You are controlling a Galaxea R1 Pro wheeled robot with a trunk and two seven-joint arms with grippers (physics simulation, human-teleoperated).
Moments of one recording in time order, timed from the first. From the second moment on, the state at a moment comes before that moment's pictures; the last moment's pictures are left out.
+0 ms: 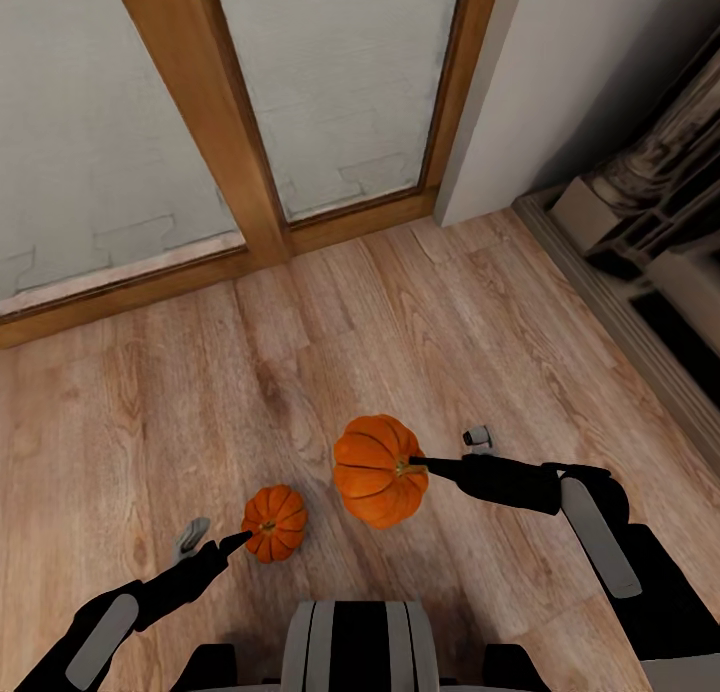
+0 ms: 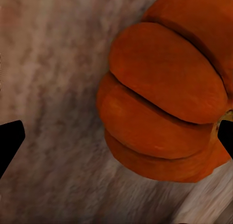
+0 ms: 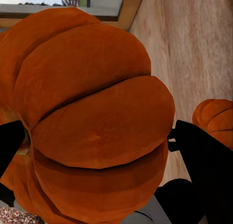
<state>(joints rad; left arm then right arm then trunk) -0.35 0.24 0.00 -0.81 0.90 0.54 -0.43 -0.48 -0.23 0.09 -1.47 -0.74 1.02 0.91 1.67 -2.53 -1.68</state>
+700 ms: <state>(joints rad) -0.35 0.24 0.00 -0.81 0.90 0.54 -0.43 -0.48 -0.23 0.09 -1.46 -0.74 1.02 0.91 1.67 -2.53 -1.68</state>
